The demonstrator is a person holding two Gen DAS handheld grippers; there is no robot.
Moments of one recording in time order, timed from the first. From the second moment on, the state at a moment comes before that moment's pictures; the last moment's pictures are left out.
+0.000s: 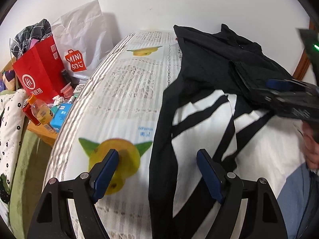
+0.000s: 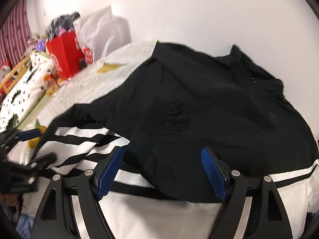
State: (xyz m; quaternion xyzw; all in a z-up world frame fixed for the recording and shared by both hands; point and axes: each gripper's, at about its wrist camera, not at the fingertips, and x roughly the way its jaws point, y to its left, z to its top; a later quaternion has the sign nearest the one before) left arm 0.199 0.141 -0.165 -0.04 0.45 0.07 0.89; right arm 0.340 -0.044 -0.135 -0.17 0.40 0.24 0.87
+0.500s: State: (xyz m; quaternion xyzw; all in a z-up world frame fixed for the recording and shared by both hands) left arm 0.195 0.139 -0.169 -0.04 0.44 0.08 0.90; right arm 0.352 -0.064 -0.108 -0.10 0.39 0.27 0.87
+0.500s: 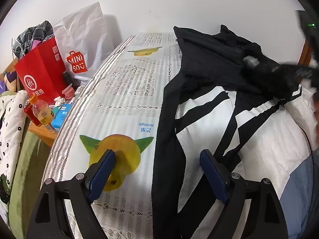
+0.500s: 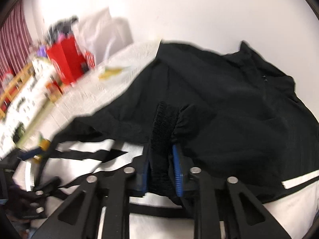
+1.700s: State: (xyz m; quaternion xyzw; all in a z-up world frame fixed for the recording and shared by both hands) left arm 0.196 0.141 -0.171 -0.03 0.44 0.09 0.89; right arm 0.352 -0.150 -0.109 -0.04 0.42 0.20 0.88
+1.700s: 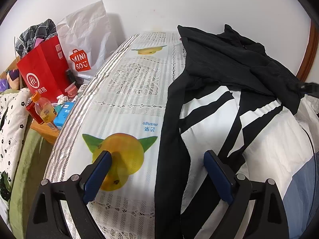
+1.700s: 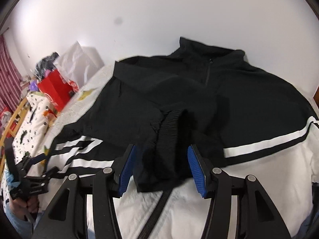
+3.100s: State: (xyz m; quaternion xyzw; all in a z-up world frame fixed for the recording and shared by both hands) left arm 0.180 0.101 -0.128 0.01 0.43 0.06 0.90; right arm 0.261 -0.416 -0.069 -0.04 0.33 -0.11 0.94
